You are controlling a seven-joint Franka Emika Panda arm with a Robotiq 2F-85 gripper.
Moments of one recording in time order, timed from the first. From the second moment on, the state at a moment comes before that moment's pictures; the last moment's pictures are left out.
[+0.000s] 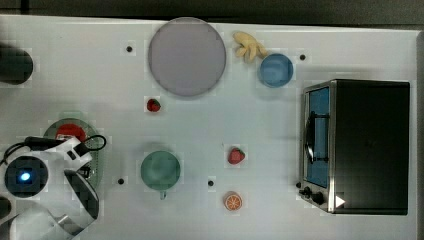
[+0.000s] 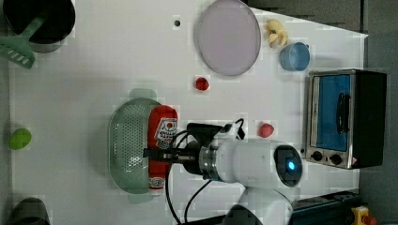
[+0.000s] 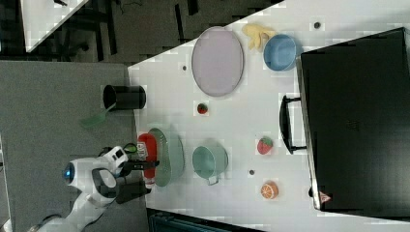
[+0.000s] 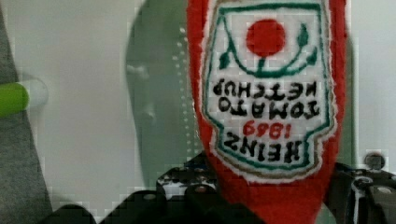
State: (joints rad) arm -0.05 0.34 0.79 -2.27 0.02 1.05 0.01
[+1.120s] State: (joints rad) arm -0.13 0.01 0.75 -2.11 -0.04 0.61 0.08
